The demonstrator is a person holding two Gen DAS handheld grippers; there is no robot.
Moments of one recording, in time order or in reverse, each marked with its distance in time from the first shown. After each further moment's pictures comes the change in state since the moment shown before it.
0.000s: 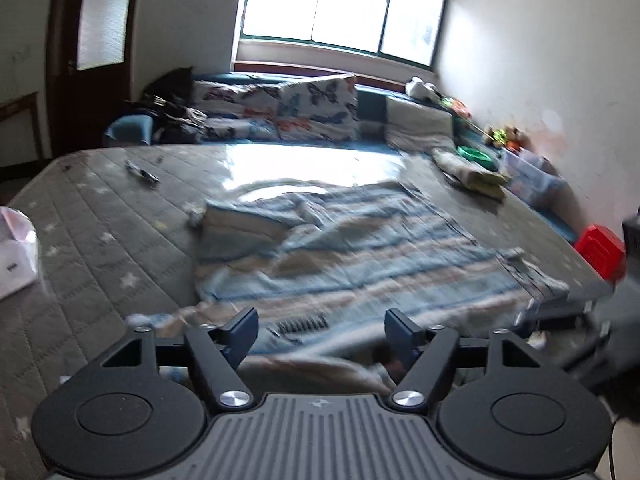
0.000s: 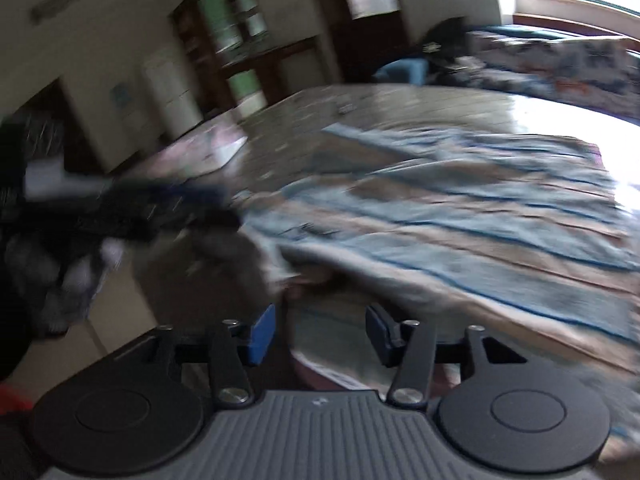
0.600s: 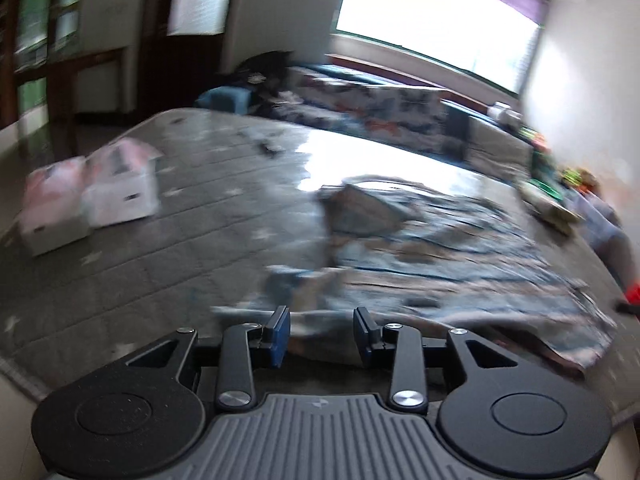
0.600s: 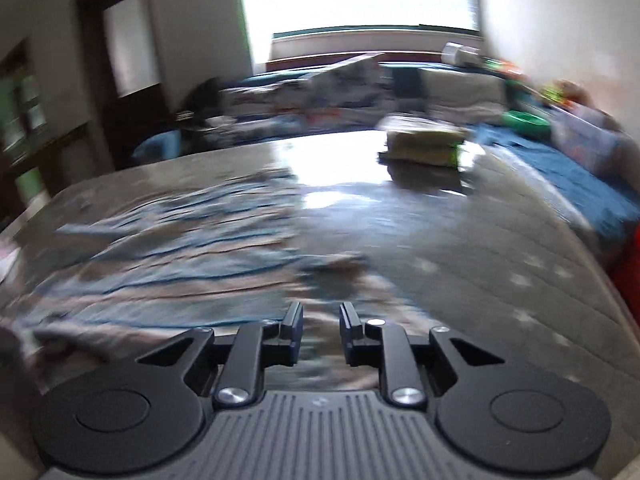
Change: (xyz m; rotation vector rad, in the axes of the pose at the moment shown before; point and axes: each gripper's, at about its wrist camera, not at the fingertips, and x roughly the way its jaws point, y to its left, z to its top) left arm -0.046 0.065 -0.029 -0.171 0.010 0.142; right arm -0.114 -0.104 -0.049 0.324 -0.212 -0.631
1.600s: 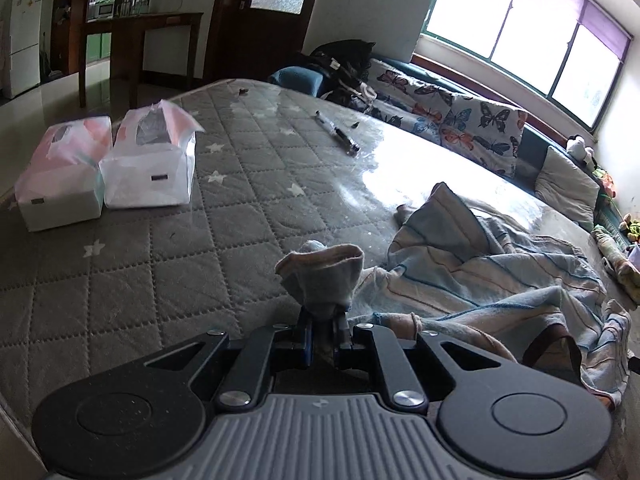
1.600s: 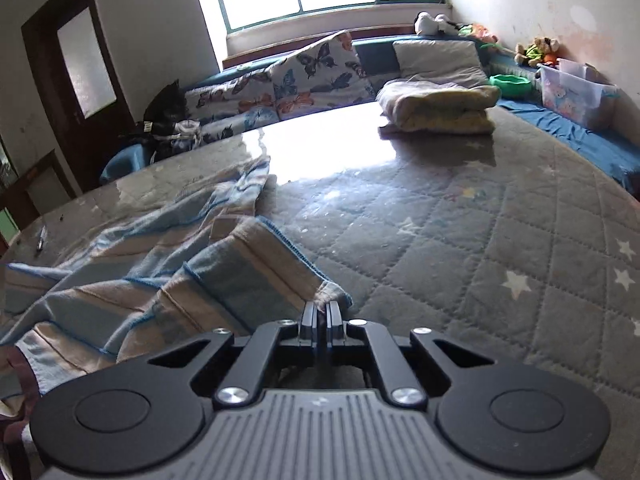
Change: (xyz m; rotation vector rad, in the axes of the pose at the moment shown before) left arm 0.083 0.044 0.030 -0.217 0.017 0.191; right arm 0.115 0.006 0.020 0.180 0.006 -0.076
